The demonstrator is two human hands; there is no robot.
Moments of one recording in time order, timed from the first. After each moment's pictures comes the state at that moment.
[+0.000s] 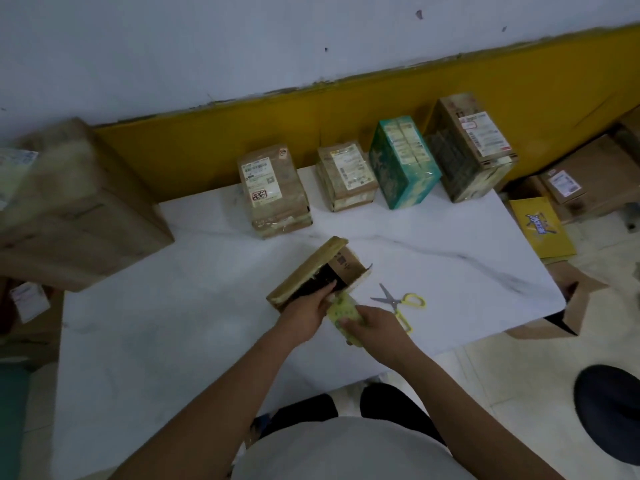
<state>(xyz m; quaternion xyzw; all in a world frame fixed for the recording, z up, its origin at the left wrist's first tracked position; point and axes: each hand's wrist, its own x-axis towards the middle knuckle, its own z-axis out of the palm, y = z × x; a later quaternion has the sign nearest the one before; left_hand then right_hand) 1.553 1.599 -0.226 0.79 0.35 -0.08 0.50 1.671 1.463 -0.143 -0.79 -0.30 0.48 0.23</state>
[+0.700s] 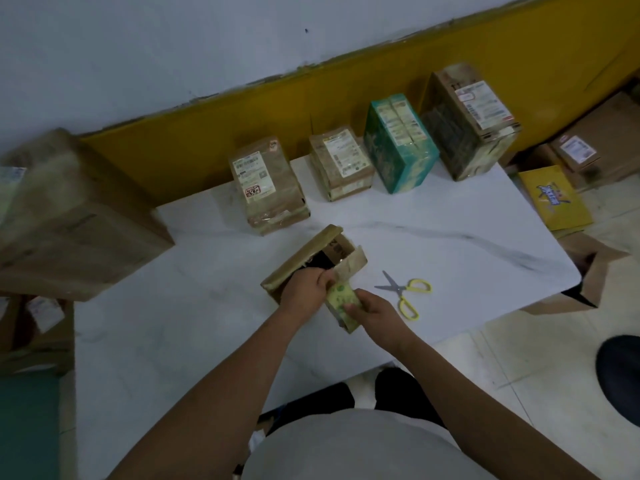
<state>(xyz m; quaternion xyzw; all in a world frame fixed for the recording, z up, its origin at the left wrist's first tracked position) 1.582 1.613 -0.208 0.81 0.41 -0.03 0.42 1.677 1.462 -0.196 -0.71 -0.24 0.51 0.41</state>
